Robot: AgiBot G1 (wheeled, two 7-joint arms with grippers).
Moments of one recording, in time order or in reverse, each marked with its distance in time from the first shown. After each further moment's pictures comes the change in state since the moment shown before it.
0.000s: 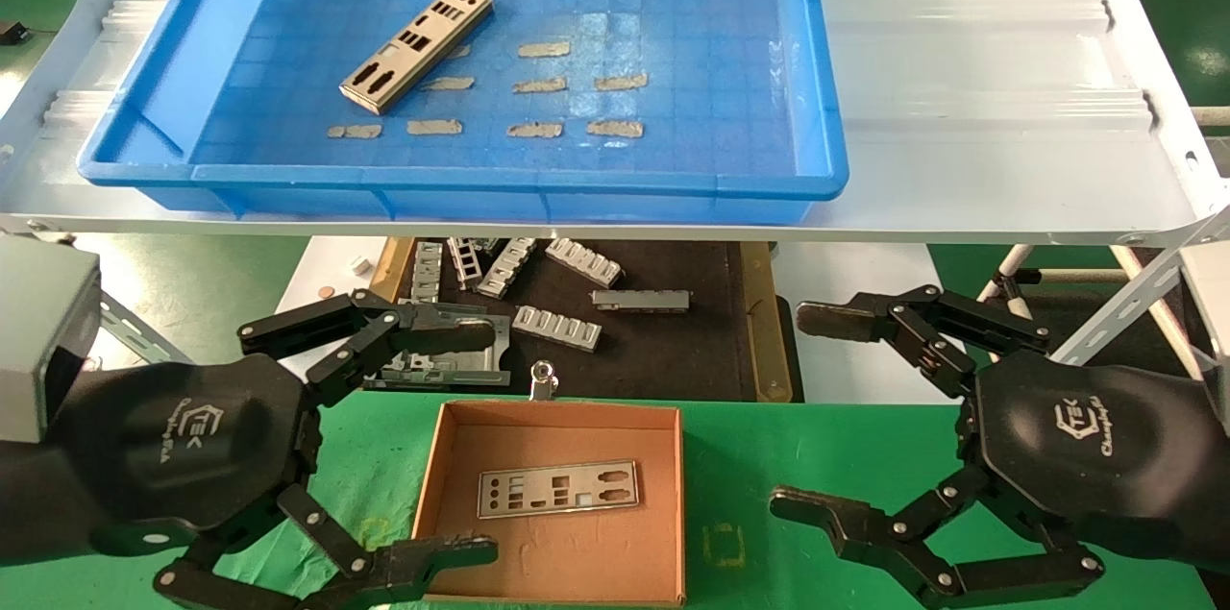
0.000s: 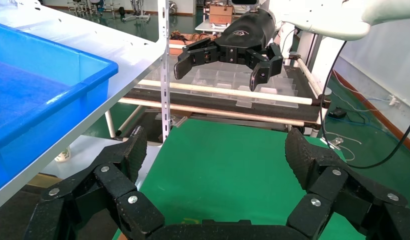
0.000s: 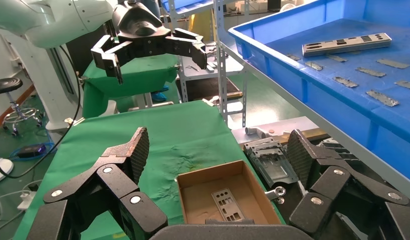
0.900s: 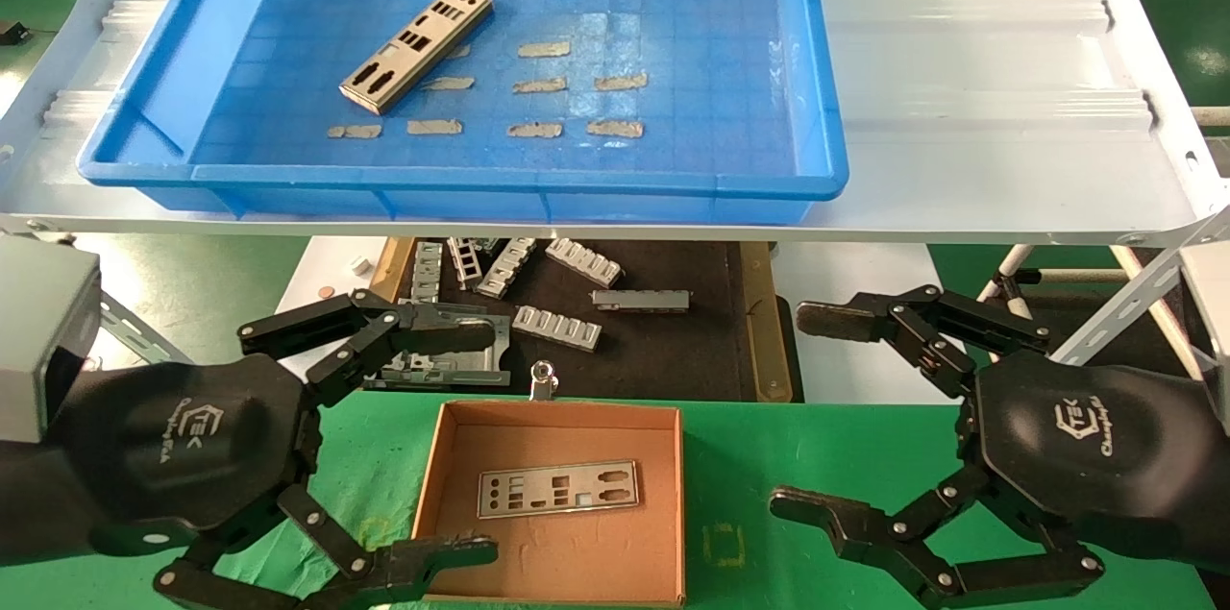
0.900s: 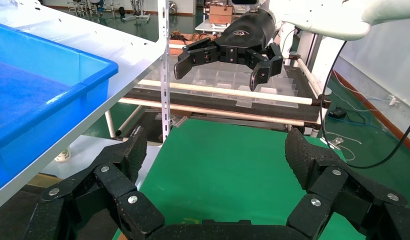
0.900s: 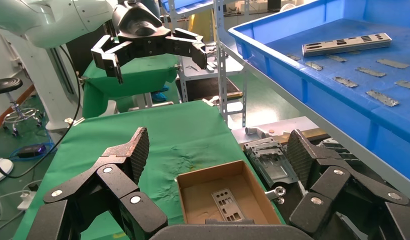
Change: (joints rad) left arm 0.000 0.000 0.000 0.000 0.000 0.000 0.000; right arm 0.000 0.000 0.000 0.000 0.000 0.000 0.000
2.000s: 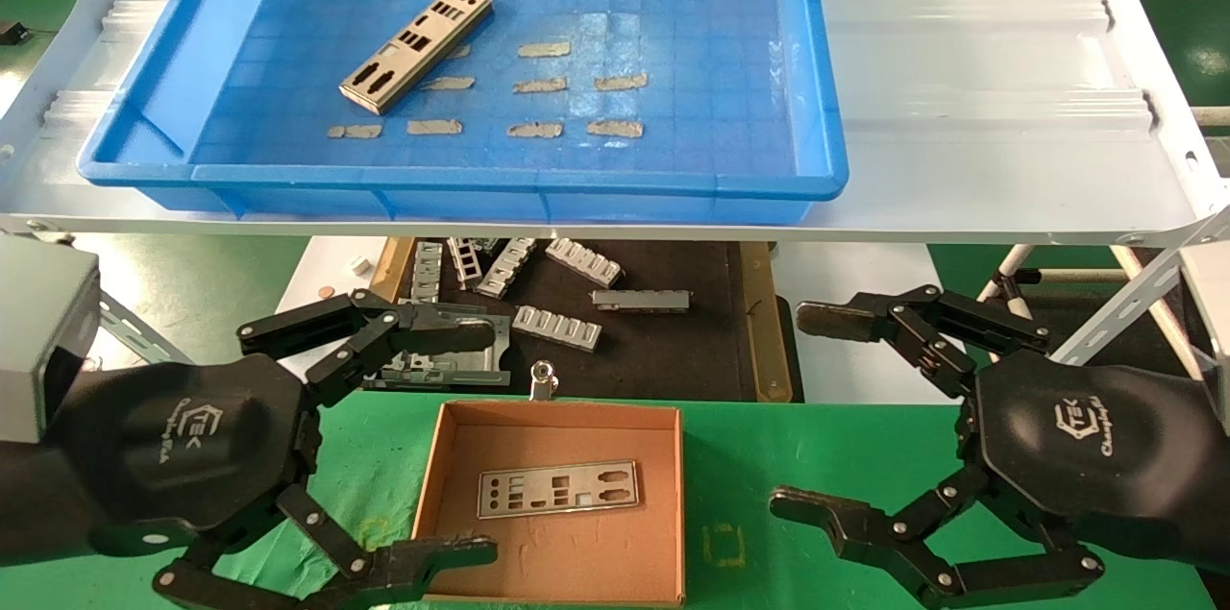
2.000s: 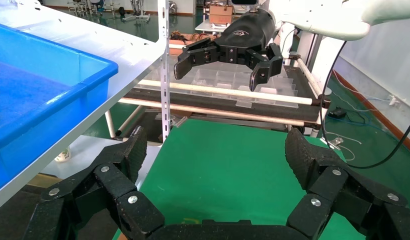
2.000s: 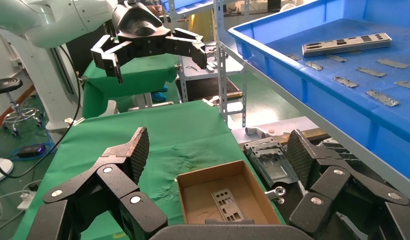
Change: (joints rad) left arm 0.001 0.000 -0.001 -0.001 0.000 0.000 -0.001; right arm 0.000 0.000 0.000 0.000 0.000 0.000 0.000
